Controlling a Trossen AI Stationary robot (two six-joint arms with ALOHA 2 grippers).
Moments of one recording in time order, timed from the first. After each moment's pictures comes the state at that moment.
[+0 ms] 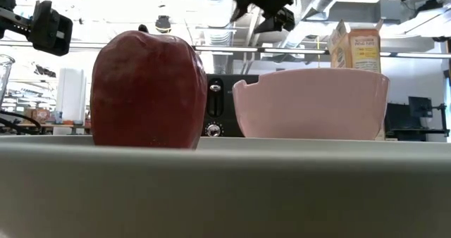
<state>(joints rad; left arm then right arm) -0.57 0.01 0.01 0.02 -0.02 -0.07 -0.20 1.55 1.30 0.02 0.72 0.32</state>
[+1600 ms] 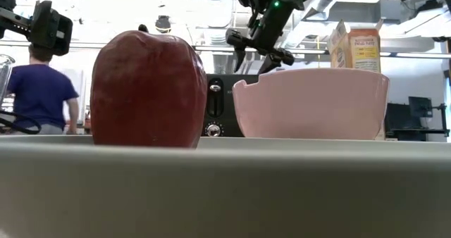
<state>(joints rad) -0.57 0.01 0.01 0.02 -0.02 -0.07 -0.34 1.79 1.54 -0.55 0.51 0.79</state>
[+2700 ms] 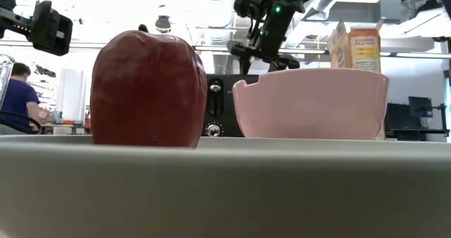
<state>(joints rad) -0.57 0.01 0.01 0.02 -0.02 -0.07 -0.32 1.81 1.54 -0.68 0.45 0.81</state>
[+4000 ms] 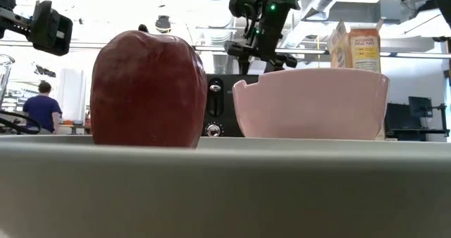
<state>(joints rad) -0.57 0.01 0.01 0.02 -0.02 -0.07 -0.32 1.87 1.64 -0.78 0.47 0.81</state>
